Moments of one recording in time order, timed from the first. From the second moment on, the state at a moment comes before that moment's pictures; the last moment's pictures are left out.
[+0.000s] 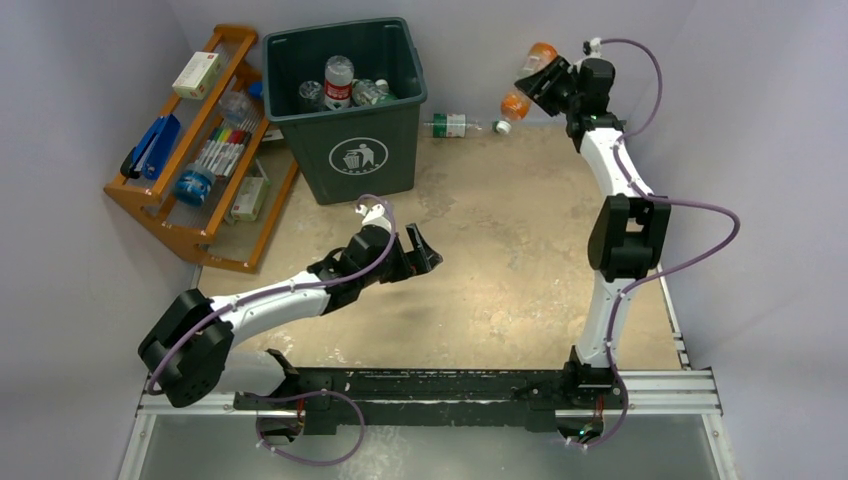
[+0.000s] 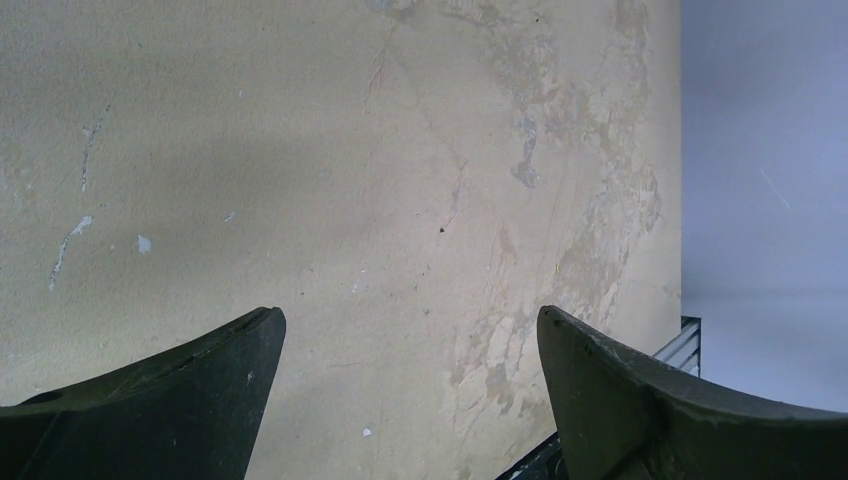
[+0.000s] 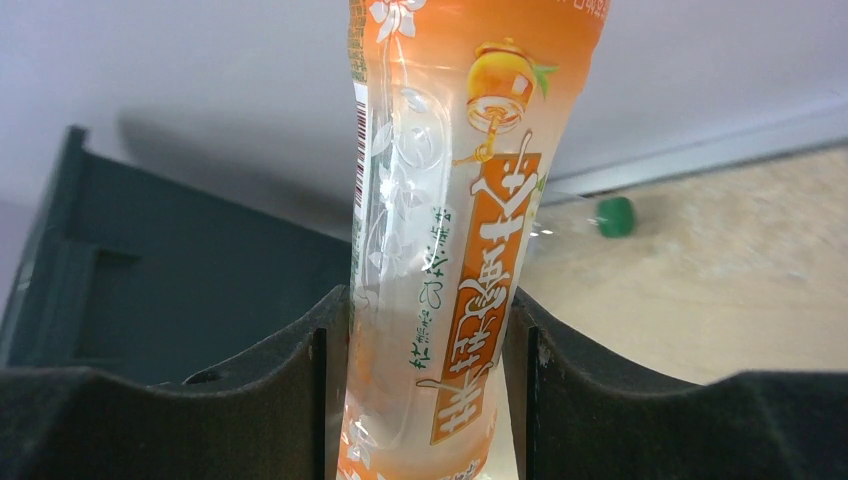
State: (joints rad) left arm -0.79 1.32 0.67 0.11 -0.06 -0.94; right arm -0.02 2.10 1.89 -0.07 -0.31 0.71
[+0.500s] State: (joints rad) left arm -0.79 1.31 0.66 0.11 -0.07 -0.94; right arm 0.13 2.09 2.16 -0.08 -0.40 0.64
